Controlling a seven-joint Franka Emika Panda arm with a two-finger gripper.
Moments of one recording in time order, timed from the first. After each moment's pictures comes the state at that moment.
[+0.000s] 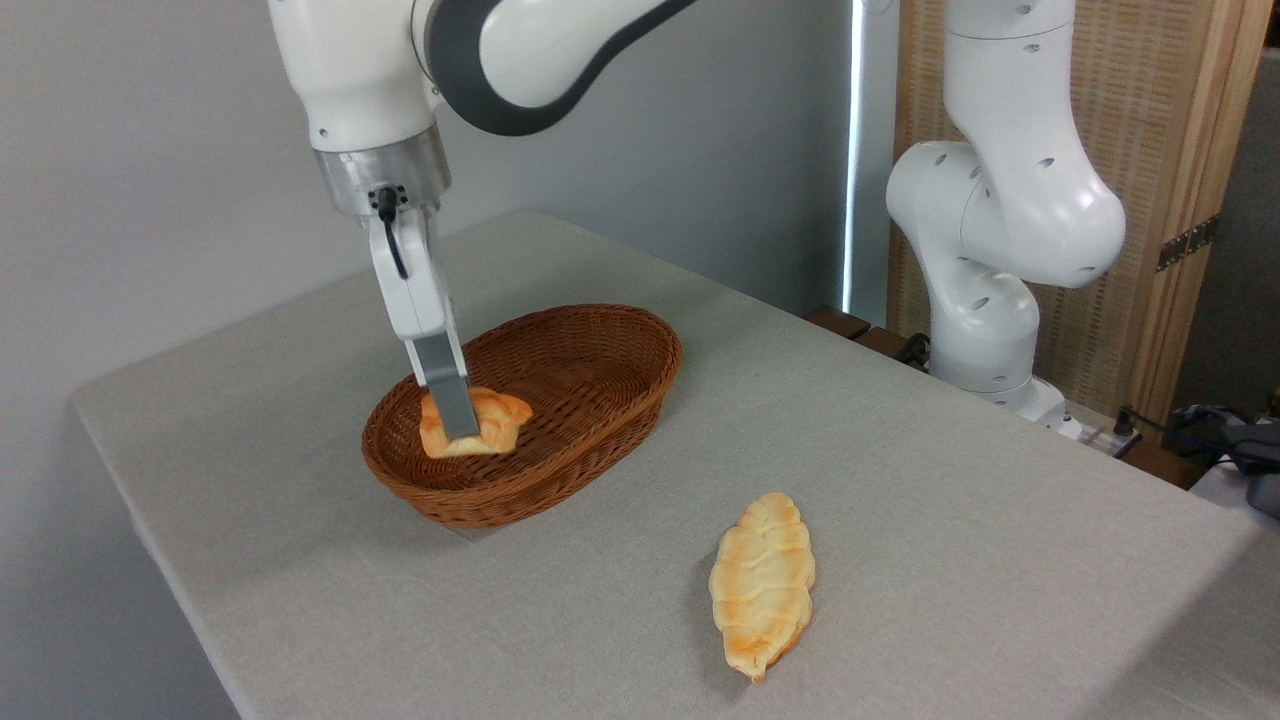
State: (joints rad) arm -0.08 0.08 -0.19 -1.77 0.04 1.84 0.95
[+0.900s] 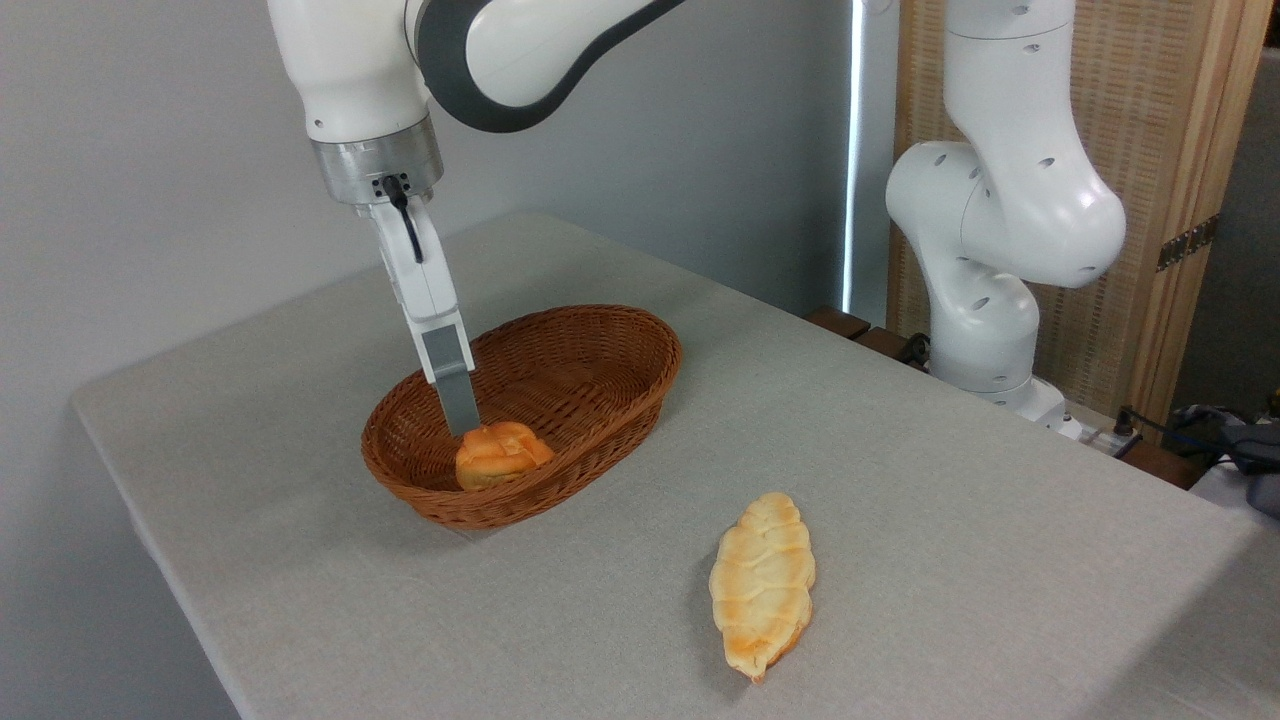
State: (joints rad) arm -0.07 0.08 -0.23 -1.77 0.01 1.84 0.78
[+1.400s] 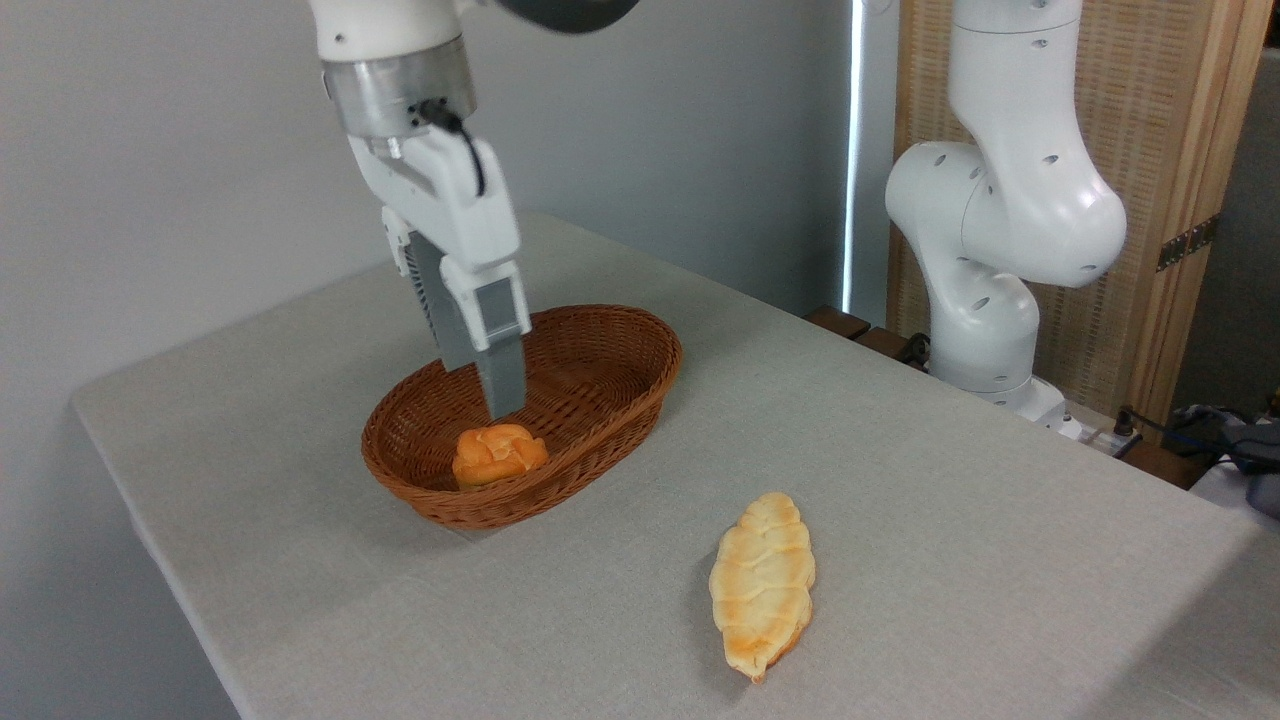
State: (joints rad) arm -0.06 0.03 -0.07 -1.65 0.01 1.69 0.76
